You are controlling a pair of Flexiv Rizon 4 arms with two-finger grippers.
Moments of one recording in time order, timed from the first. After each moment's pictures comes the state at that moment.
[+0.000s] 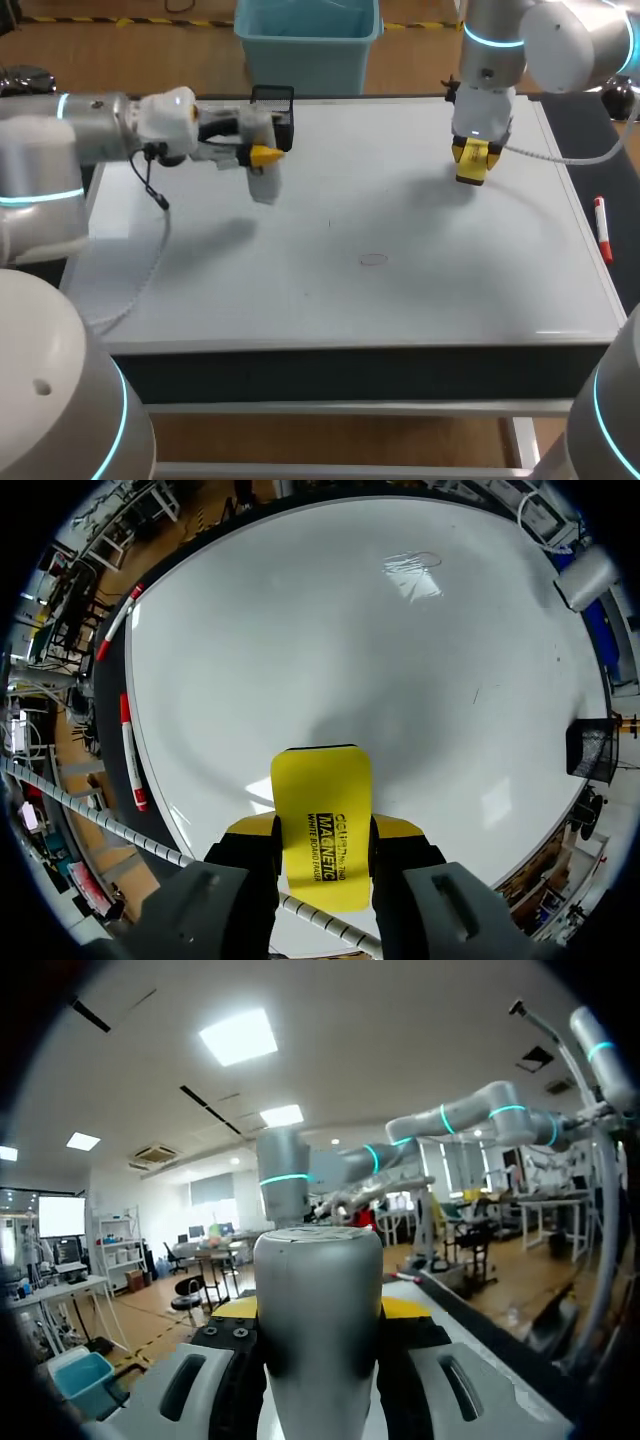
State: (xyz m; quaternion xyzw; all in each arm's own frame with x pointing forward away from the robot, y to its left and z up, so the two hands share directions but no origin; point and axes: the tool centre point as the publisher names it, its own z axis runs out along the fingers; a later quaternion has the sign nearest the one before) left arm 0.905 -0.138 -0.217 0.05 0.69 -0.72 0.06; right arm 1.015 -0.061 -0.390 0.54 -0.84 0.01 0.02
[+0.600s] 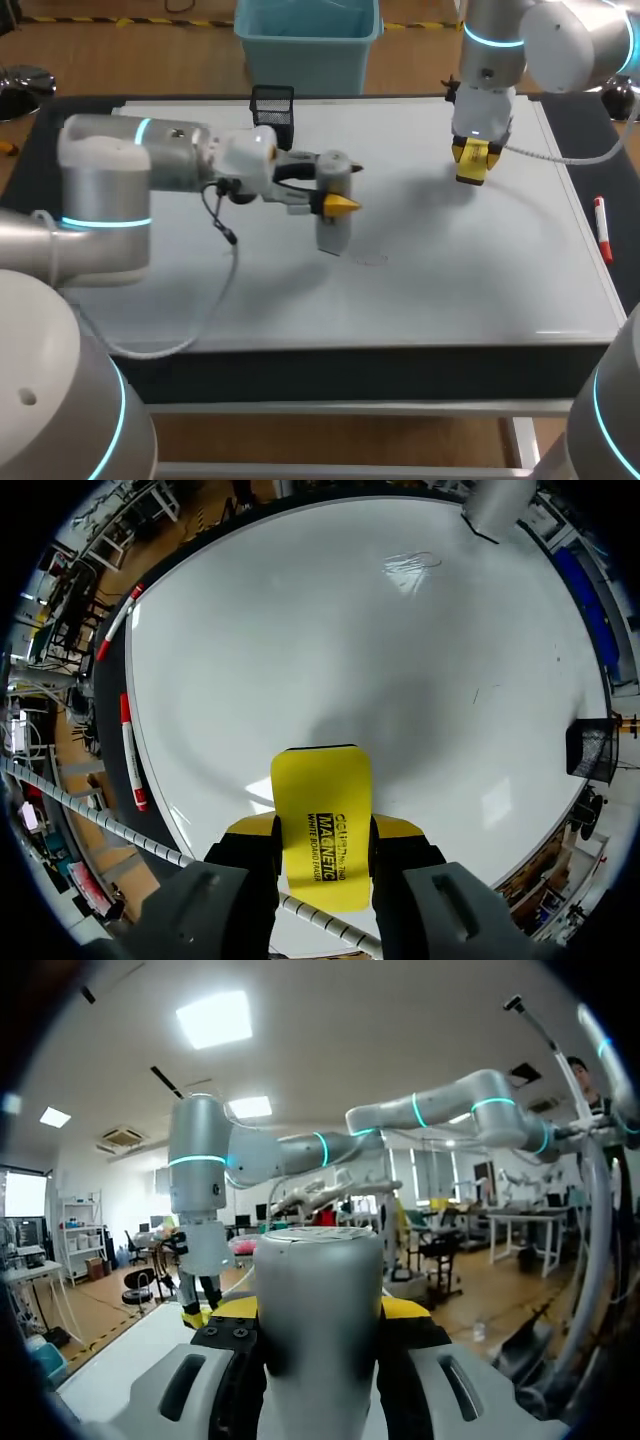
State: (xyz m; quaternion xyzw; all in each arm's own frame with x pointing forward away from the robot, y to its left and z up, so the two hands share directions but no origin) left arm 0.821 -0.250 -0.233 0.07 0.69 -0.72 -0.02; right arm 1.015 -0.061 -0.390 0.54 -0.84 0.01 0.02
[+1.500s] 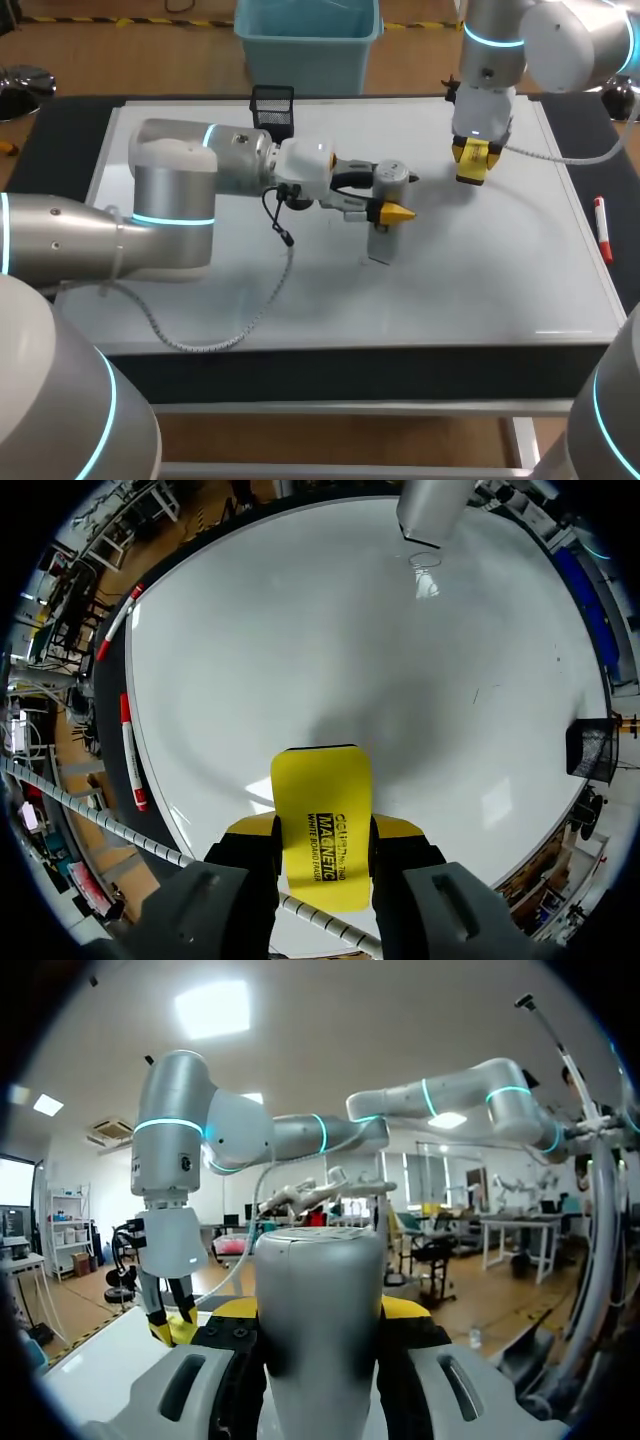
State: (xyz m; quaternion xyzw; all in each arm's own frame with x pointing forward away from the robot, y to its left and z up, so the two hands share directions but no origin) left arm 0.819 -0.322 -0.250 0.08 0.69 -0.72 -0.04; right arm 1.015 -0.061 -0.390 0.54 -0.84 0.01 0.02
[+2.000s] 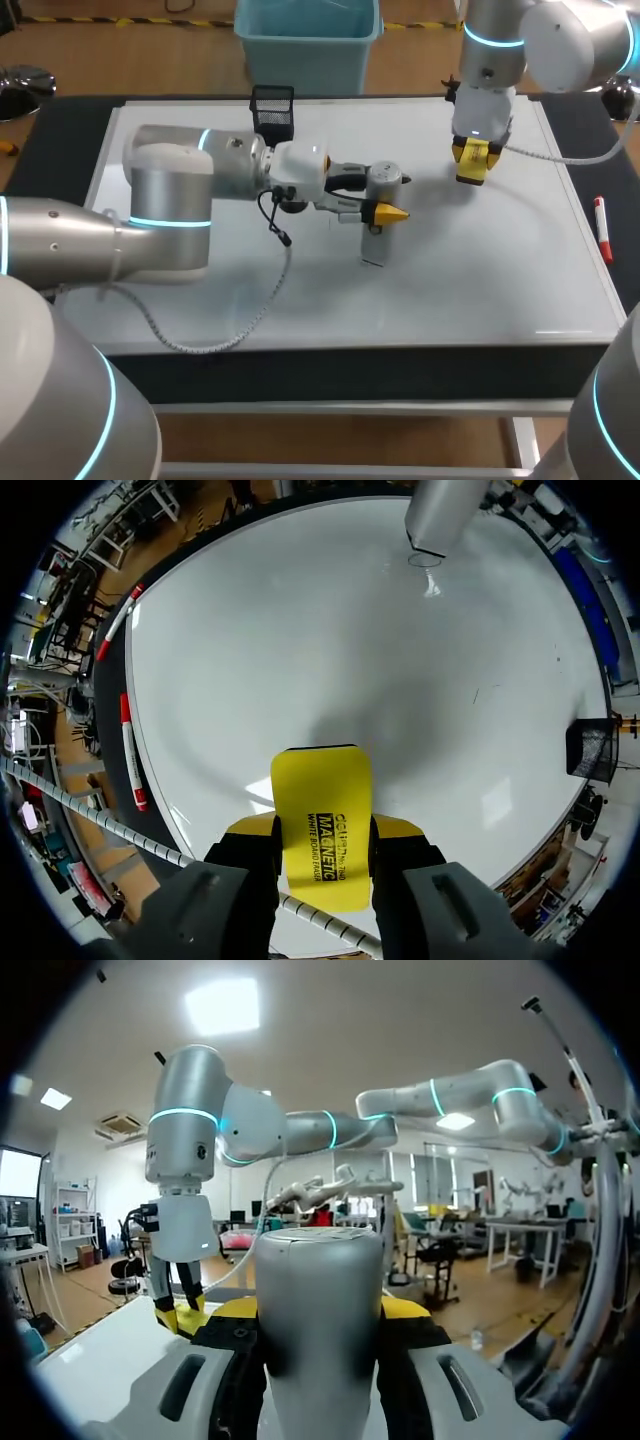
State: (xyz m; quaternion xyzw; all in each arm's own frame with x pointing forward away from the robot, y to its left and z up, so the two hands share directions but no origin) left arm 0.827 -0.316 -0.261 0.05 0.69 -0.72 -0.05; right arm 1.015 -0.061 -0.390 0.54 -0.84 0.01 0.02
